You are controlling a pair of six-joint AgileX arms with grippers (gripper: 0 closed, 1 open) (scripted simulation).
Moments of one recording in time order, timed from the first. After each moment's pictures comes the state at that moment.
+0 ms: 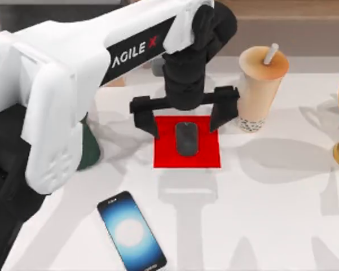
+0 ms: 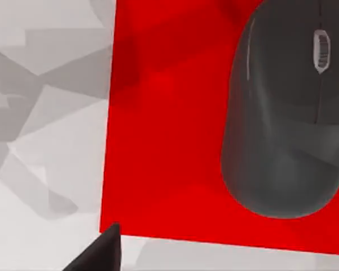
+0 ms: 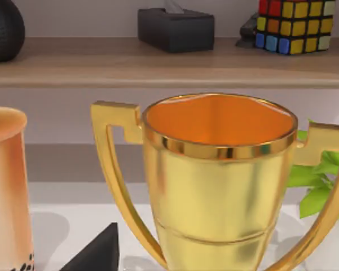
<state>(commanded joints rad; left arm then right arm) -0.67 2.45 2.19 -1.28 0.01 -0.76 0.00 0.00 0.00 0.00 0.00 0.00</state>
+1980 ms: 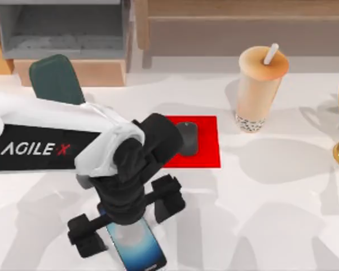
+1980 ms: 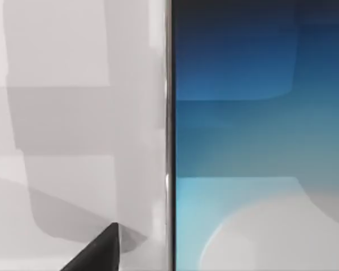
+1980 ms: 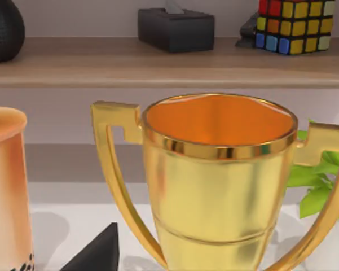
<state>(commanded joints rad) -0.76 1.87 0.99 -0.69 0.00 -1.23 0.00 0.00 0.00 0.00 0.00 0.00</state>
